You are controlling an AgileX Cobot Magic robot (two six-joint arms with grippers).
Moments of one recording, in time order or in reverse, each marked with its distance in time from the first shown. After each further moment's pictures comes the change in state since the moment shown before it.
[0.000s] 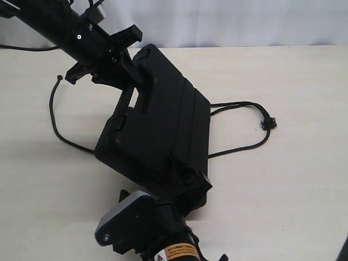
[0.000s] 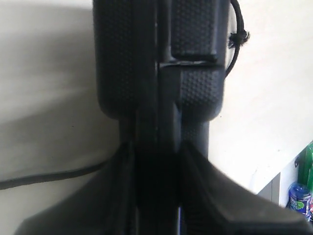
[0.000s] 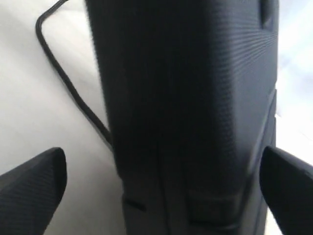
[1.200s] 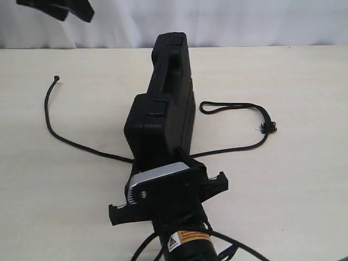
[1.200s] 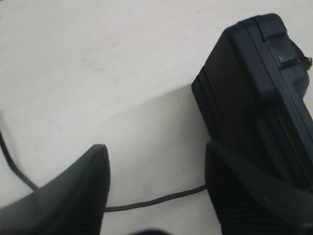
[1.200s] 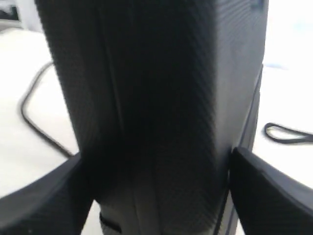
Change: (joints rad) left arm 0.068 -0.215 -0.212 0.409 0.092 0.158; right arm -0.041 -0.096 0.047 -0.040 -0.015 0.484
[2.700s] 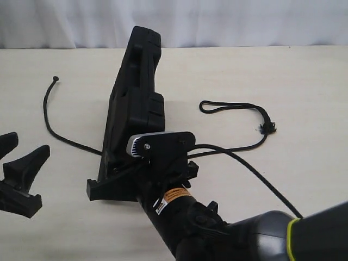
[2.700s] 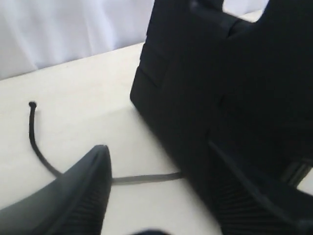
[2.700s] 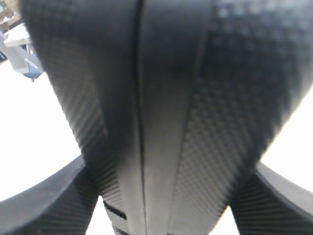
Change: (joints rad) left arm -0.480 -0.838 1.684 -0.206 -1.682 0.149; right arm -0.178 -0.078 -0.047 -0.345 0.331 0.354
